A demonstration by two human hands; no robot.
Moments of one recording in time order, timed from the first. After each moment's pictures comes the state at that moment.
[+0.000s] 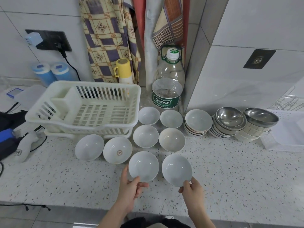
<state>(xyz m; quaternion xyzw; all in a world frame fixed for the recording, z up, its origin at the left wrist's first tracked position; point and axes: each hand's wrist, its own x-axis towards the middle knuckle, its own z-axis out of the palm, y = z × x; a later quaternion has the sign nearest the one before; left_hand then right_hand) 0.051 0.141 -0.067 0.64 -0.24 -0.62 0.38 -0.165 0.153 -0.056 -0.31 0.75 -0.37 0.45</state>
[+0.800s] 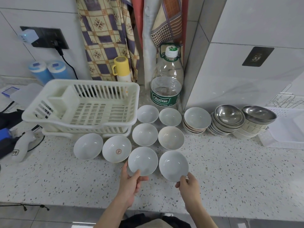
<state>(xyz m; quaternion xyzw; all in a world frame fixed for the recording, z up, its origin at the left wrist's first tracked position) 0.050 0.130 -0.066 0.63 -0.24 -0.63 0.39 -0.161 0.146 -0.062 -0.33 0.75 -0.34 0.46</state>
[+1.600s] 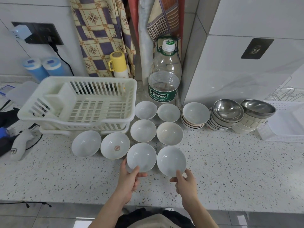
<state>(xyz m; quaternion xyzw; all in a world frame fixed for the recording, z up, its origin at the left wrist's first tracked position) 0.052 0.128 -0.068 0.63 -0.25 -0.64 0.37 -0.157 0.148 -0.070 -0.22 0.71 -0.39 0.54</state>
